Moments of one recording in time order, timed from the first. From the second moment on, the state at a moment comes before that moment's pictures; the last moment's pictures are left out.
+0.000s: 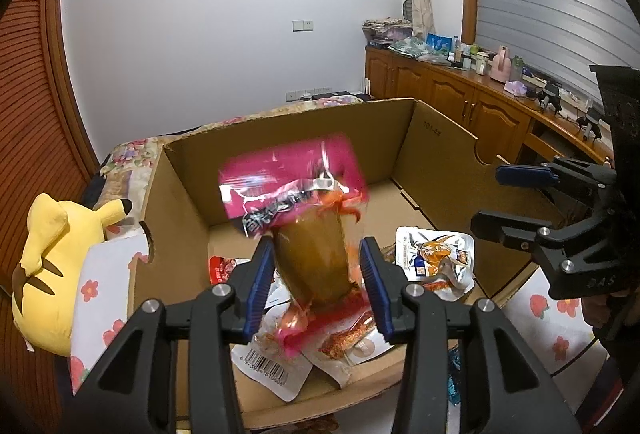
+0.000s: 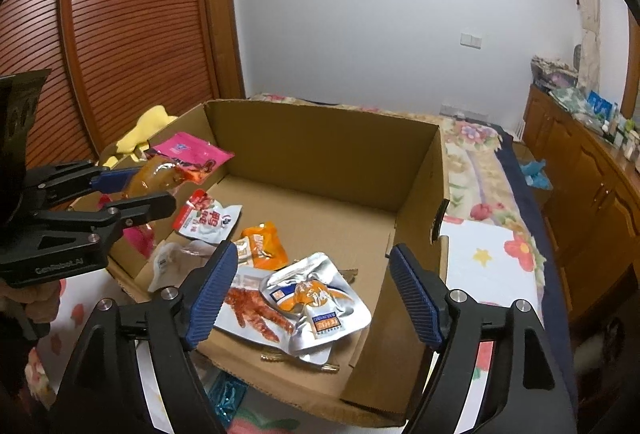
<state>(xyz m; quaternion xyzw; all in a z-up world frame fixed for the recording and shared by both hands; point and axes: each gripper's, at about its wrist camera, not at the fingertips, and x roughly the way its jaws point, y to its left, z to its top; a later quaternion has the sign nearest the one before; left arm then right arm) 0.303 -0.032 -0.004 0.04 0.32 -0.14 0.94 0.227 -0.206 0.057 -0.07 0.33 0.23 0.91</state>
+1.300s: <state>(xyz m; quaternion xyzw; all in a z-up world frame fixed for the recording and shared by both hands) 0.180 -0.003 -0.016 0.03 0.31 -0.15 0.94 0.109 -0.193 0.068 -0.07 0.31 0.23 0.92</state>
